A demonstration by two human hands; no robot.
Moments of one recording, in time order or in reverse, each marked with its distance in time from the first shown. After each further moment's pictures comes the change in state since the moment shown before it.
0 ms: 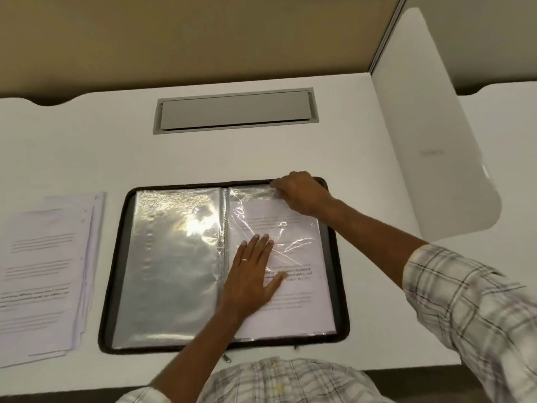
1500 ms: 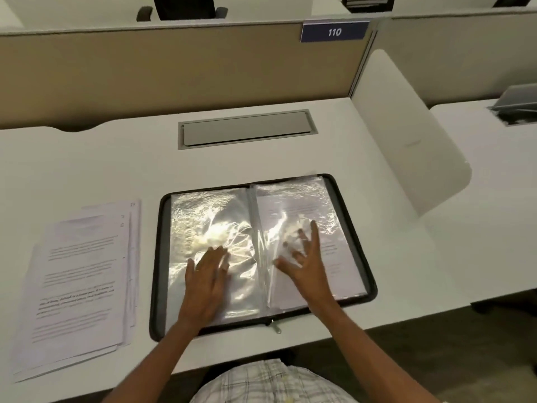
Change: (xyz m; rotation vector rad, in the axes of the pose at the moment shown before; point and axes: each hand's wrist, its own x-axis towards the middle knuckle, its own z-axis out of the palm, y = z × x) left_hand -0.115 -0.146 -0.063 -0.341 0.124 -0.159; right_hand -0.148 -0.235 0.091 1.160 0.519 0.541
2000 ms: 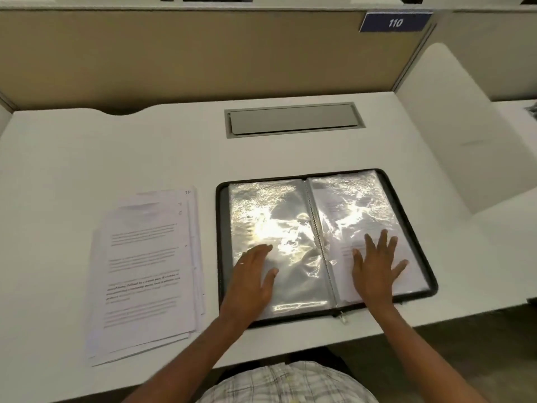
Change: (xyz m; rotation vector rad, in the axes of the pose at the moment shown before) left_hand -0.017 -0.047 -0.058 -0.162 -0.046 0.119; right_hand 0.014 0.065 0.032 -1.109 0.507 -0.009
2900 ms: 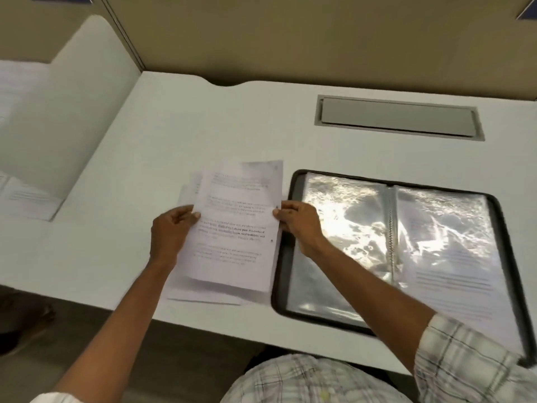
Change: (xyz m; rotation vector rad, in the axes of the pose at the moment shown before) left_hand -0.036 -0.113 -0.213 -0.451 0.609 -0.811; right_hand -0.016 -0.290 0.050 1.125 -0.940 0.150
